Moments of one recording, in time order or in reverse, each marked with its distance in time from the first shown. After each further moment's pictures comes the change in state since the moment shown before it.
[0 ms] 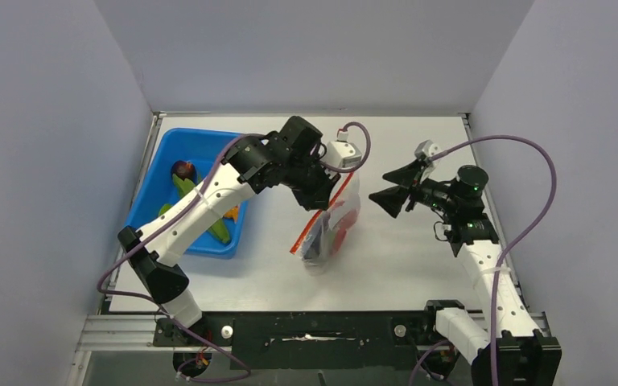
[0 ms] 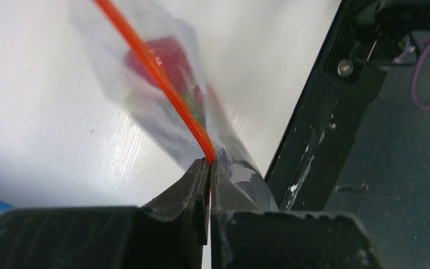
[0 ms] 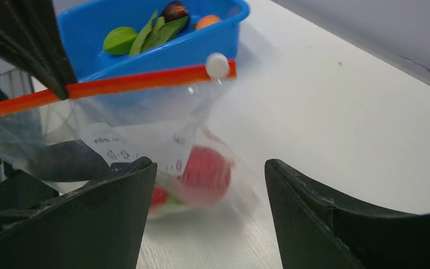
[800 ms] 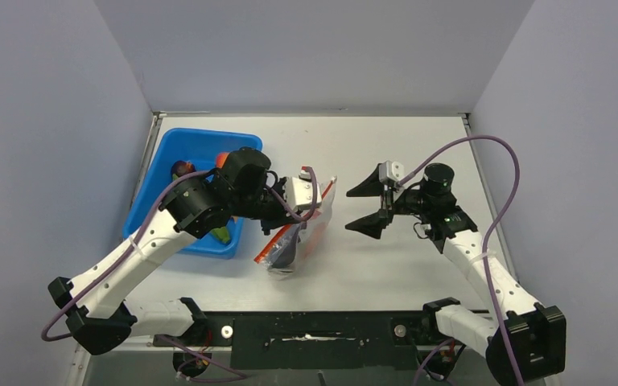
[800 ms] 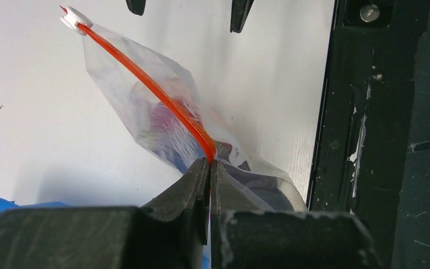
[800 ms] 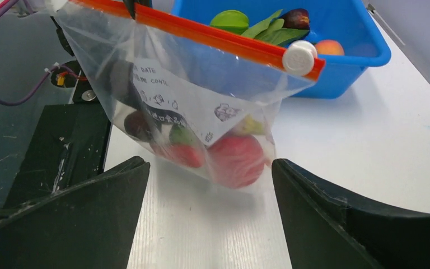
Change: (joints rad) left arm -0.009 -0.447 -0.448 0.164 0.021 0.353; right arm 0.269 0.110 0.001 0.011 -0.243 -0.284
